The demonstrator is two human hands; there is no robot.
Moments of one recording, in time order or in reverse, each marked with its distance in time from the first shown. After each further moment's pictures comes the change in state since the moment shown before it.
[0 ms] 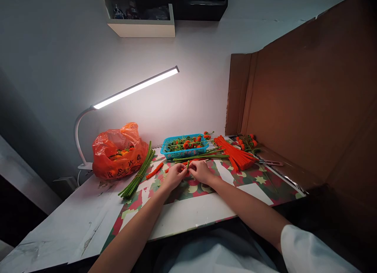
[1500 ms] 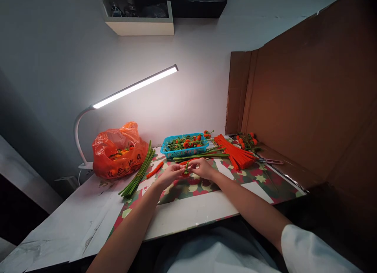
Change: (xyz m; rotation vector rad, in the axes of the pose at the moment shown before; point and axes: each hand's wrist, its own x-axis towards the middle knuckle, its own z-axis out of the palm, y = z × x) left_hand -0.006 0.015 -0.025 -0.531 -0.325 -0.263; right_hand 0.003 0.004 -0.015 0.401 -0.151 -0.090
